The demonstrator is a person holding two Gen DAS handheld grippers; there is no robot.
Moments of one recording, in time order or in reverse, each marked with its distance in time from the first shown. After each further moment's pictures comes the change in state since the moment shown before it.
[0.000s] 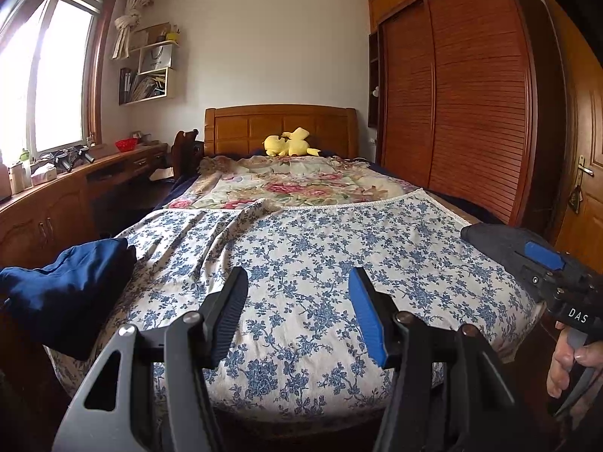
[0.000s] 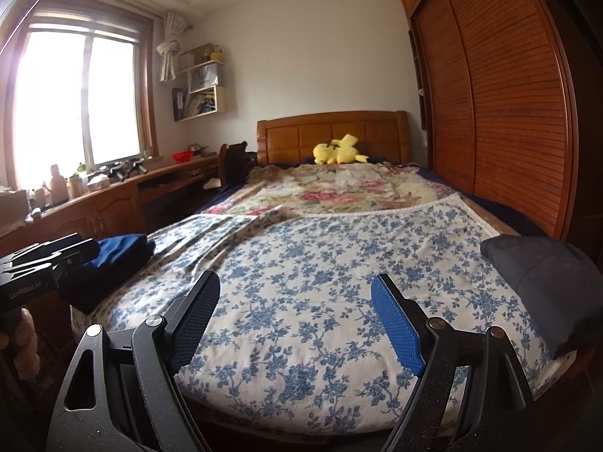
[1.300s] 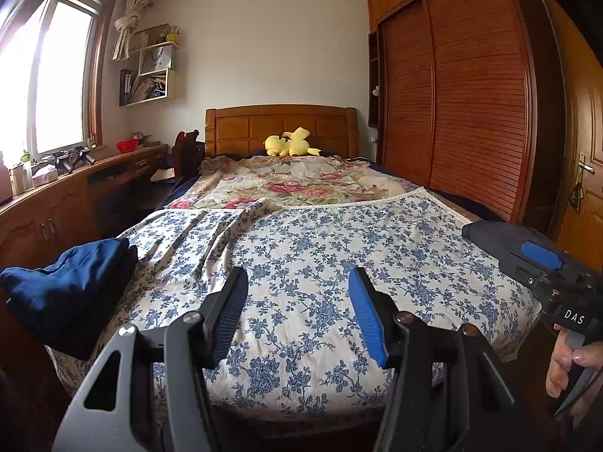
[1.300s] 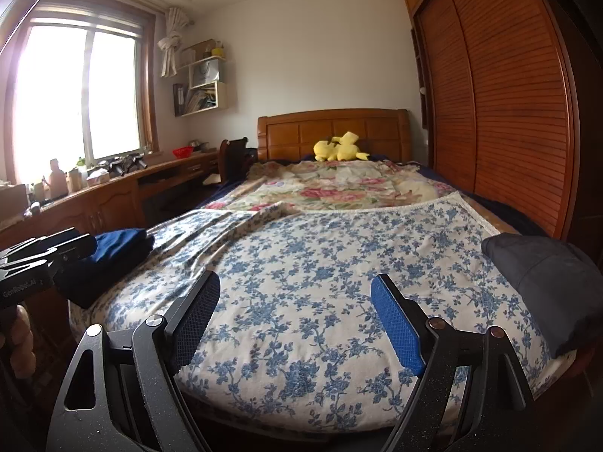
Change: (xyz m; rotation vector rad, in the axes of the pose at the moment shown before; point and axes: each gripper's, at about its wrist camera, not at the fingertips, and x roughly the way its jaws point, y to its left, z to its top) left arm -0.002 -0.001 -0.003 0.003 0.000 0.004; right arm 0.001 0.007 -0.004 -0.007 0.012 -0.008
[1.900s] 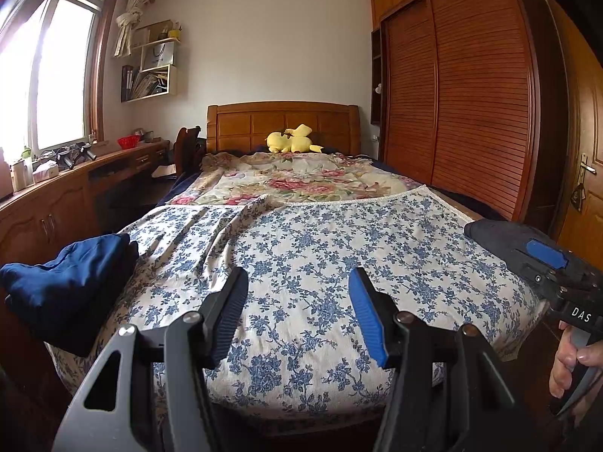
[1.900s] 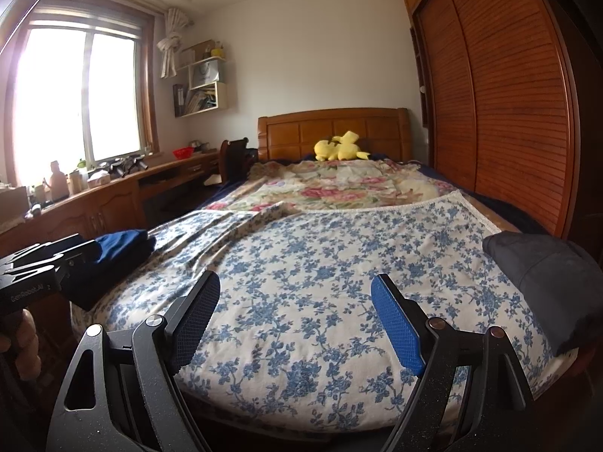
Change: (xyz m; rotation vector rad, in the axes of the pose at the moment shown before) left arm 0.005 0.003 -0.002 -0.007 0.011 0.004; right arm 0.000 -0.001 0.000 0.000 0.000 0.000
